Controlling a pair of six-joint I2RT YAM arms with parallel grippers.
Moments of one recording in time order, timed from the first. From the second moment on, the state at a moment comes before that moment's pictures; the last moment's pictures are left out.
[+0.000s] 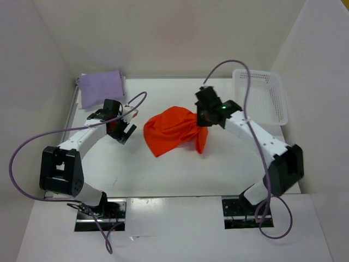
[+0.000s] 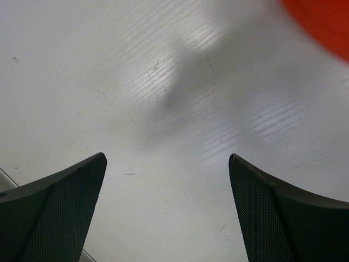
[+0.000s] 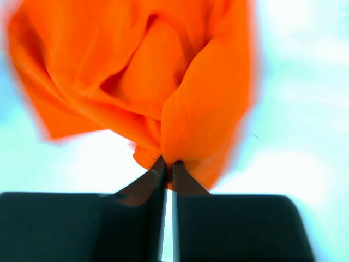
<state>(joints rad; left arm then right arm) -0.15 1.50 1.01 -0.58 -0.01 0.46 0.61 1.58 1.35 -0.76 0.22 0.47</state>
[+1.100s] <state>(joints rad) -0.15 1.43 1.06 -0.66 0.17 0.47 0.68 2.32 1.95 -0.86 0.31 0.51</state>
